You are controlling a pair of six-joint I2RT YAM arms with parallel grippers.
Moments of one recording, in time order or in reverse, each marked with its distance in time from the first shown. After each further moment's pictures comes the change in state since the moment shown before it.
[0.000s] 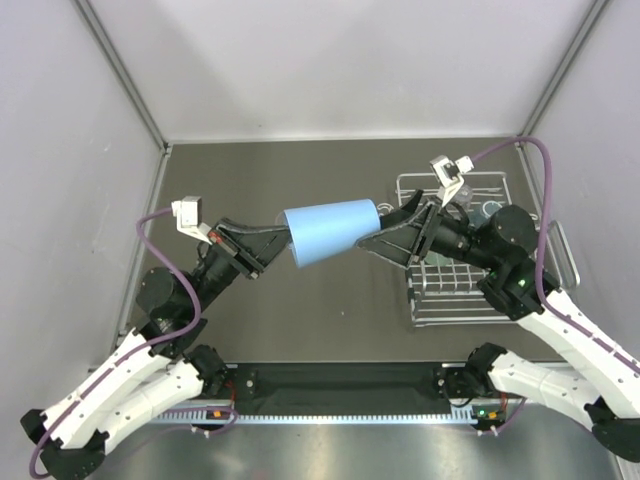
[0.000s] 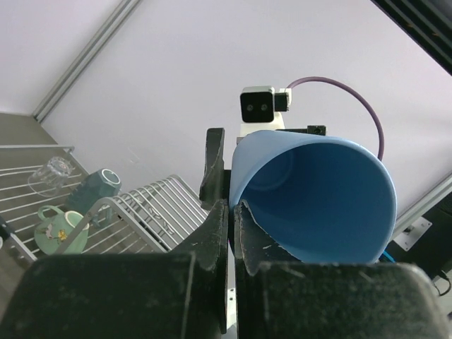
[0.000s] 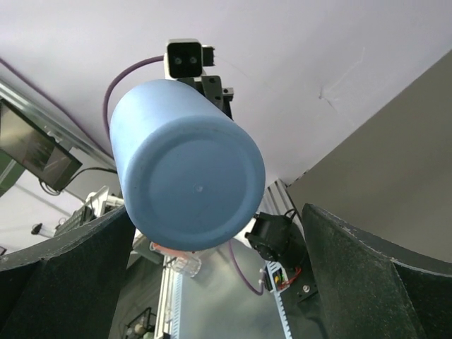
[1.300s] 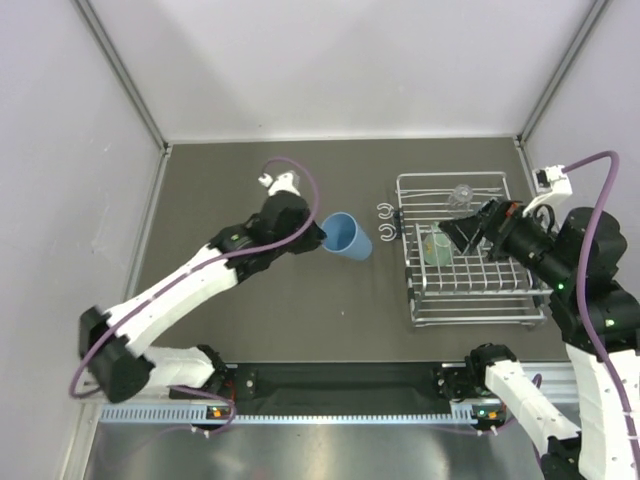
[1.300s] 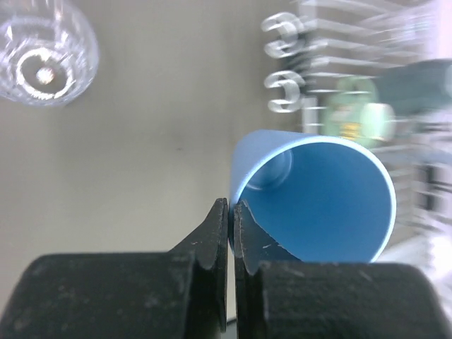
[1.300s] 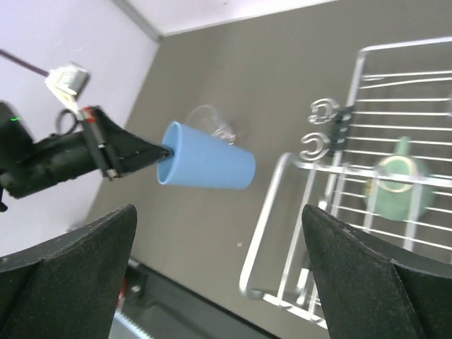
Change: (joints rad) left arm -0.015 0.720 0.459 -0.864 -0.347 0.098; right arm -0.566 -0.134 0.332 -0.956 0.199 -0.458
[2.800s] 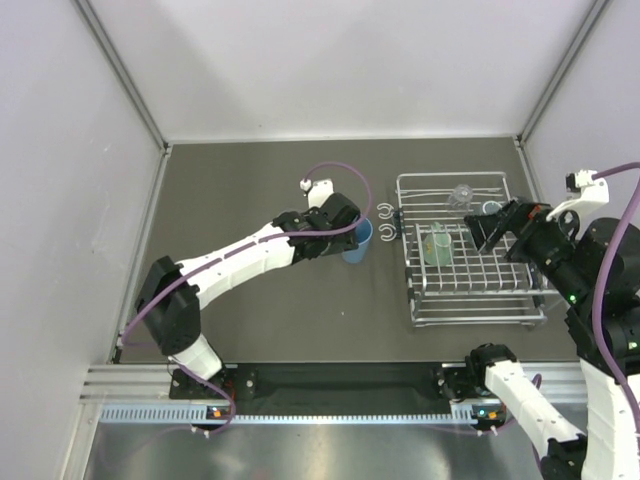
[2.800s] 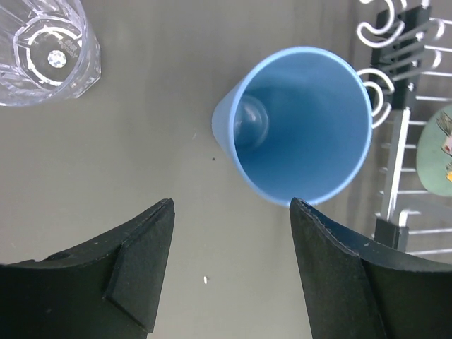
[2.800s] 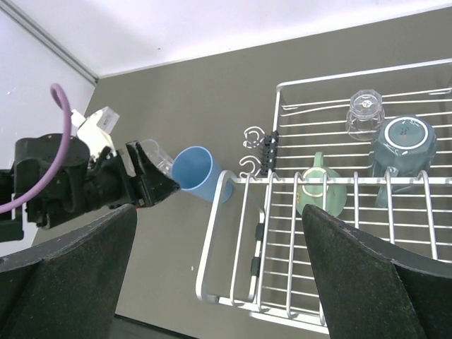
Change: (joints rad) left arm -0.094 0.324 0.174 -0.107 -0.190 -0.053; right arm 0.000 -0.016 0.098 -0.082 0.211 -0.067
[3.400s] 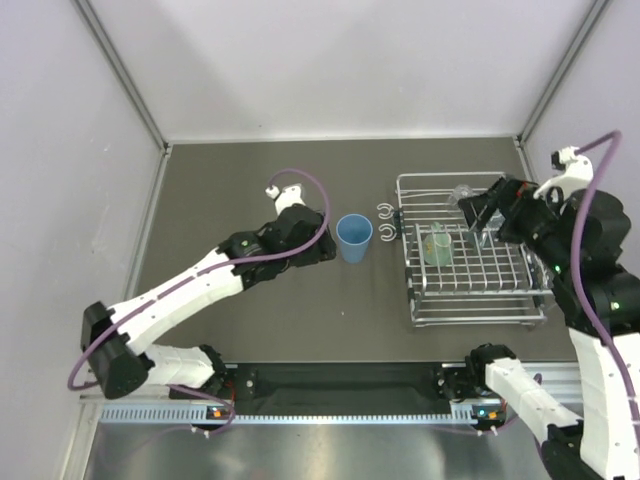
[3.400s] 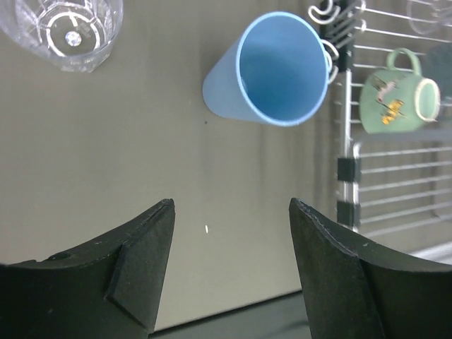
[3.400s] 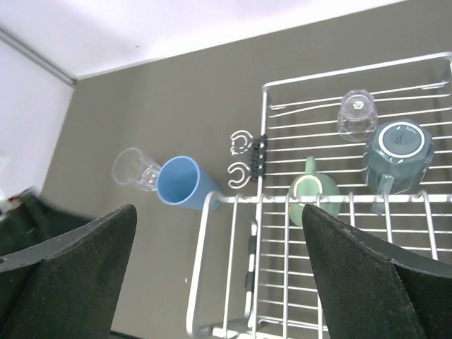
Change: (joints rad) left arm -0.006 -0.382 -0.197 -0.004 0.079 0.011; right arm 0.000 0.130 0.000 0.059 0.045 0.010
